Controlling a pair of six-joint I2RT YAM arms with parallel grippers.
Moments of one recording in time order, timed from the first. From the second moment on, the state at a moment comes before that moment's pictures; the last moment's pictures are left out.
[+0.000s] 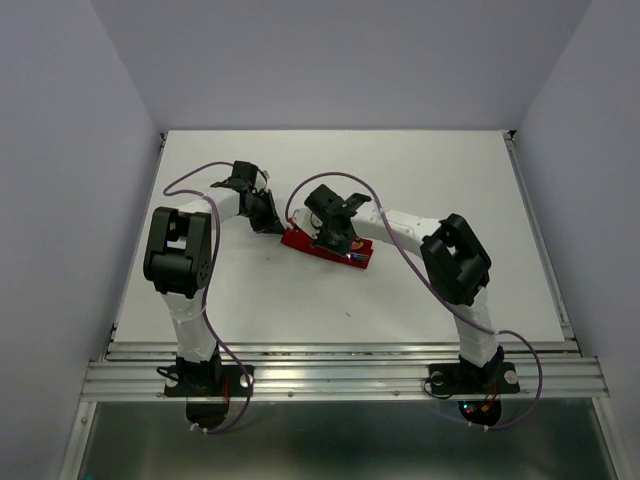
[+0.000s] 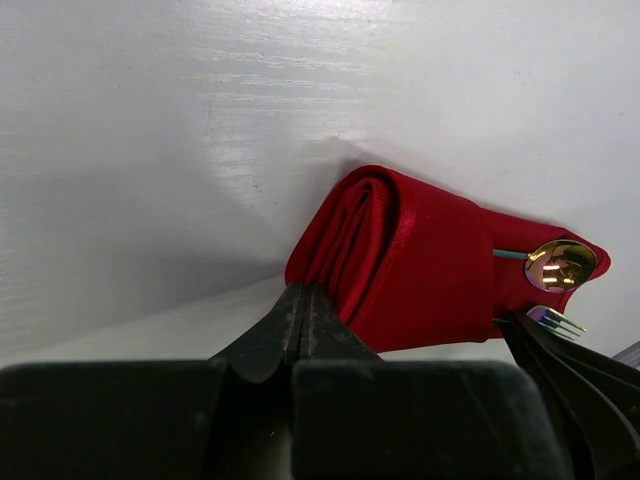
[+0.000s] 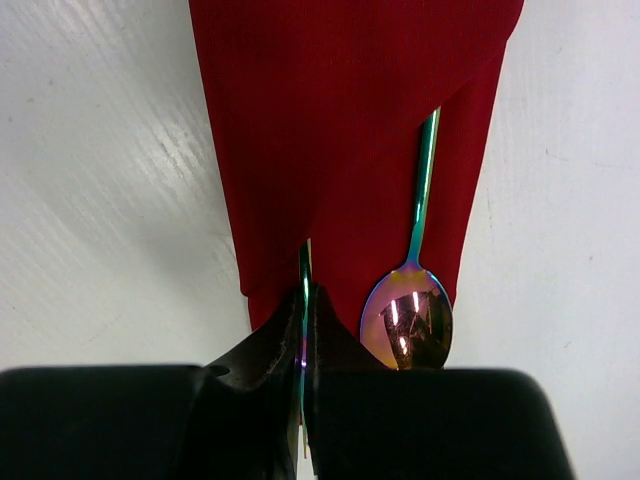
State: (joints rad) left arm -0.20 1.94 1.27 -0.44 0.38 -0.48; right arm 0.79 2.08 1.62 -0.76 0.03 -0.45
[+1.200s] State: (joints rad) left arm -0.20 1.94 1.27 -0.44 0.39 -0.48; right arm 0.81 2.17 1.73 -0.77 0.02 -0.43
